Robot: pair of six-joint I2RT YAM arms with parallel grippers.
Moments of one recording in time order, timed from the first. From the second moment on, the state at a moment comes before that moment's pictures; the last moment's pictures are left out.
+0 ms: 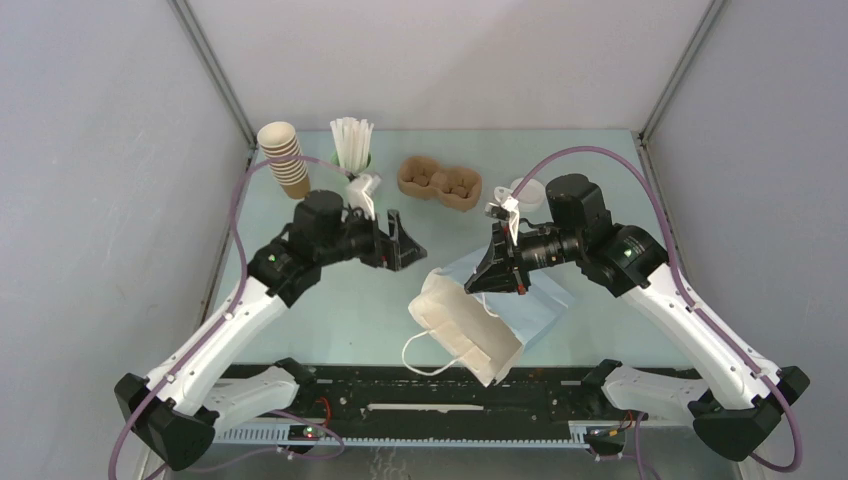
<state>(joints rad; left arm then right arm) -0.55 1.02 1.07 -0.51 0.34 -0.44 0.67 1.09 1.27 -0.71 -0.91 -0.08</state>
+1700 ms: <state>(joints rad) -0.96 0.97 0.85 -0.26 -0.52 -0.57 0.96 0.84 1.23 -1.02 0.03 0.59</state>
